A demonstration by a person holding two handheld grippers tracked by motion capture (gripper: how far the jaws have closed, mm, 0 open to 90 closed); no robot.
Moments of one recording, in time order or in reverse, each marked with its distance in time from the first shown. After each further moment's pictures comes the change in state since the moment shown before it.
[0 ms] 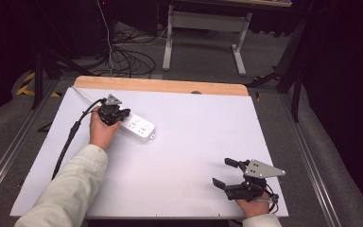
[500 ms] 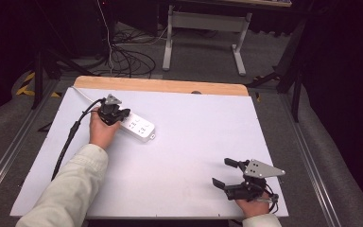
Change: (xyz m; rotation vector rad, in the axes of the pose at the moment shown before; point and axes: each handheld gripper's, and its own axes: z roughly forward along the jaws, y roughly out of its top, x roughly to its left) left arm -0.001 0.000 0.000 0.007 -0.007 -0.016; right arm 0.000 0.000 0.001 0.004 0.001 0.003
